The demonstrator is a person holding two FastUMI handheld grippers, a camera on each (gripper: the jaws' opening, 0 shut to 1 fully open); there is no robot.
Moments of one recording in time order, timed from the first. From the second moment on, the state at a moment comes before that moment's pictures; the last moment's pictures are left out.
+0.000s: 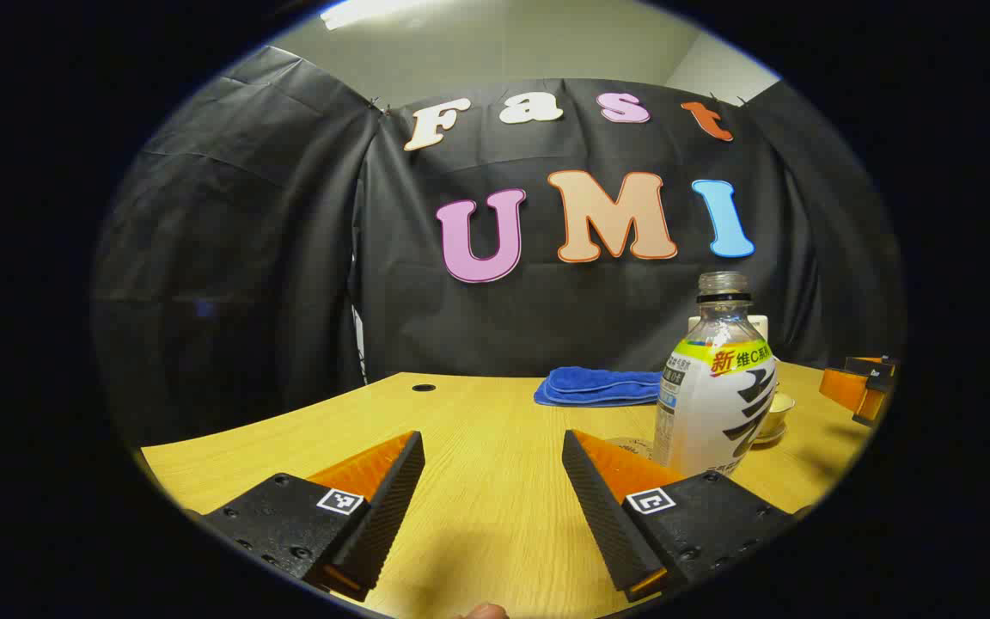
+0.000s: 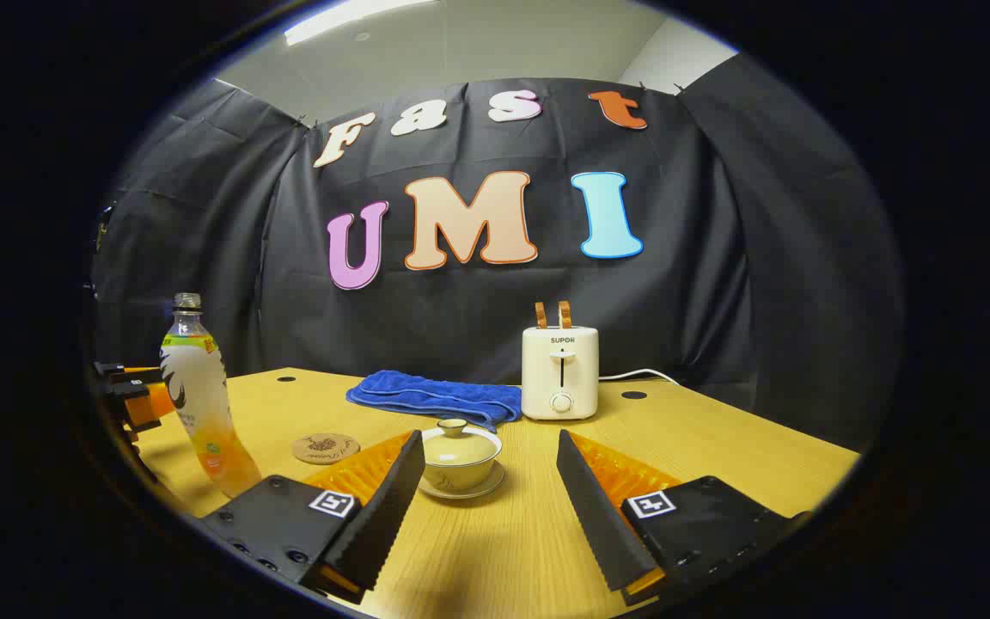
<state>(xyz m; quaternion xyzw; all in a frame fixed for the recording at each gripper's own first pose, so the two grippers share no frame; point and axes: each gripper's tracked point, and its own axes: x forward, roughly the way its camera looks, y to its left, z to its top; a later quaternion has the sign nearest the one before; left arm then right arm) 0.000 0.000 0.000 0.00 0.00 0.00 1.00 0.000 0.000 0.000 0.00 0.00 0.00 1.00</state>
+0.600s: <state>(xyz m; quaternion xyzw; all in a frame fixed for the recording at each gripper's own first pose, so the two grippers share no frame) -0.001 0.001 0.000 0.00 0.00 0.00 1.00 0.000 0.000 0.000 0.00 0.00 0.00 1.00</state>
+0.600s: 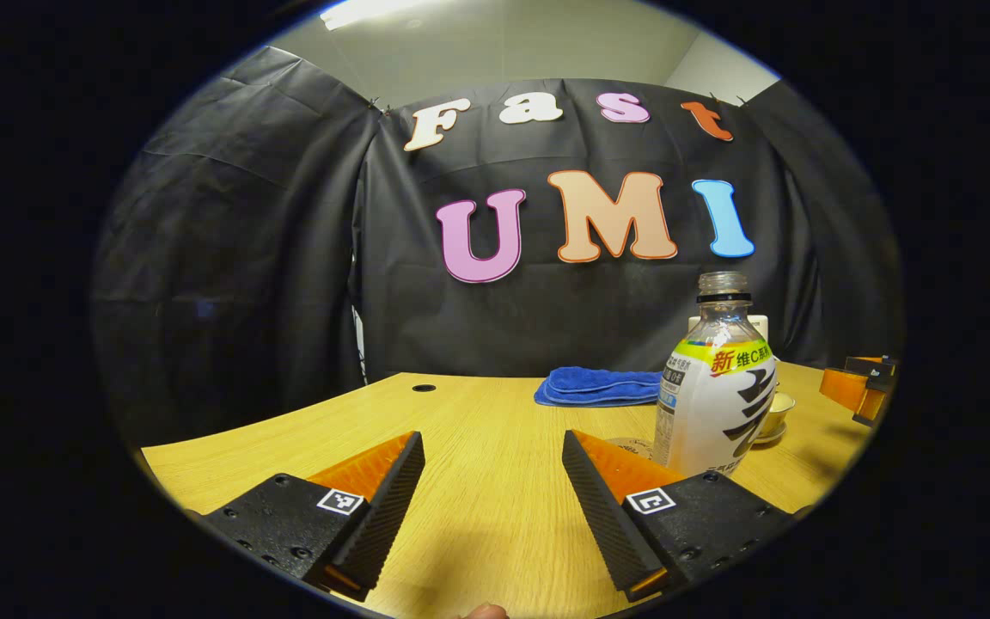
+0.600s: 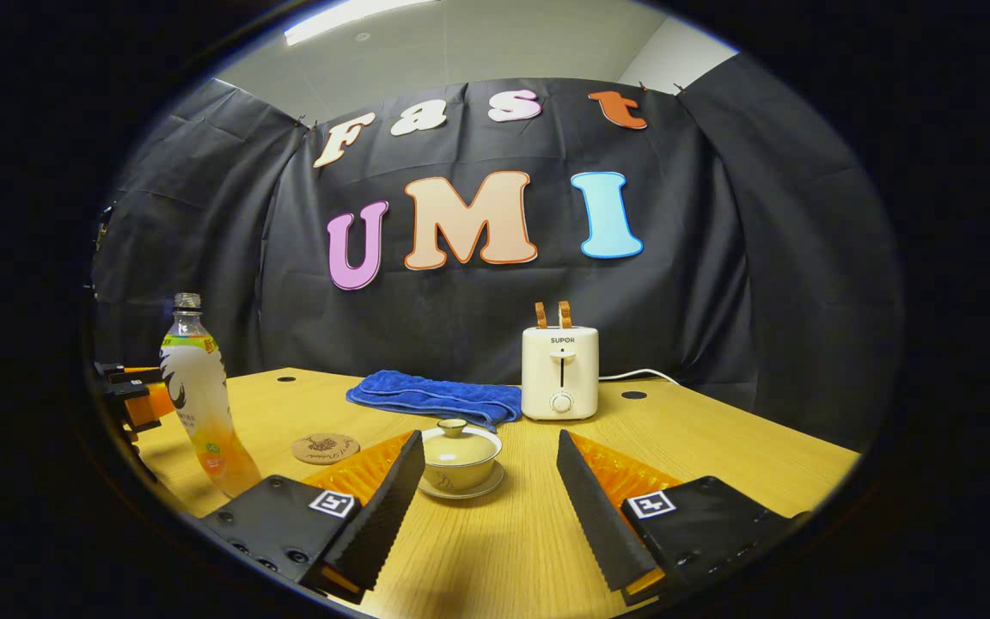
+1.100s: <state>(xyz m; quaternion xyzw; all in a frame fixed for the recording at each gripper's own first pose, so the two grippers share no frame) -0.001 0.001 0.000 0.00 0.00 0.00 1.00 0.000 0.000 0.000 0.00 0.00 0.00 1.00</state>
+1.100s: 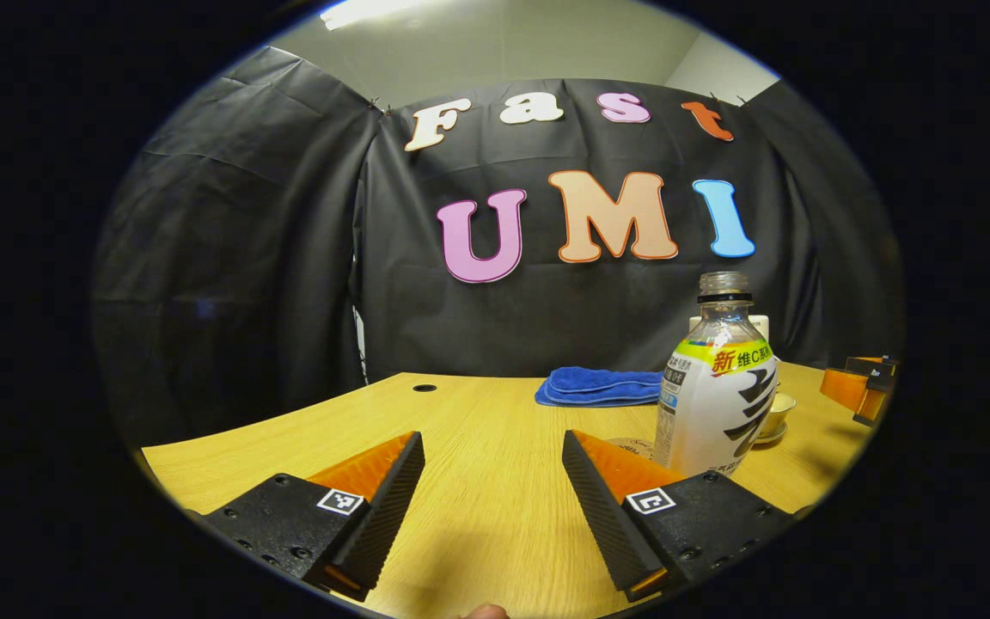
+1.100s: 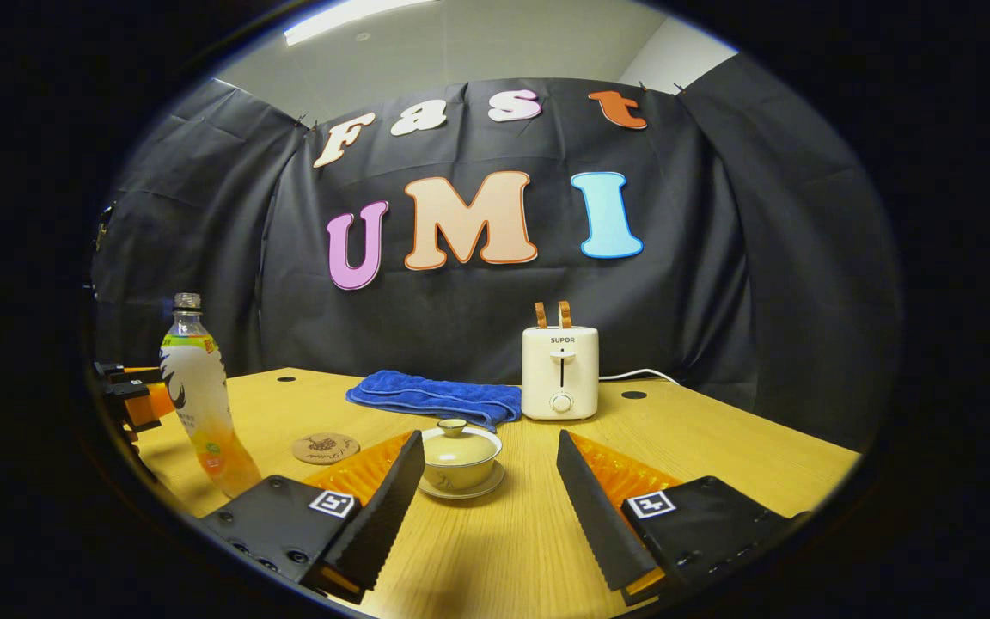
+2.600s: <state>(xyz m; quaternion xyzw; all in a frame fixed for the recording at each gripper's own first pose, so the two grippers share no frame) -0.001 0.002 0.000 0.00 0.00 0.01 1.00 0.104 0.036 -0.026 -0.03 0.10 0.05 0.99</state>
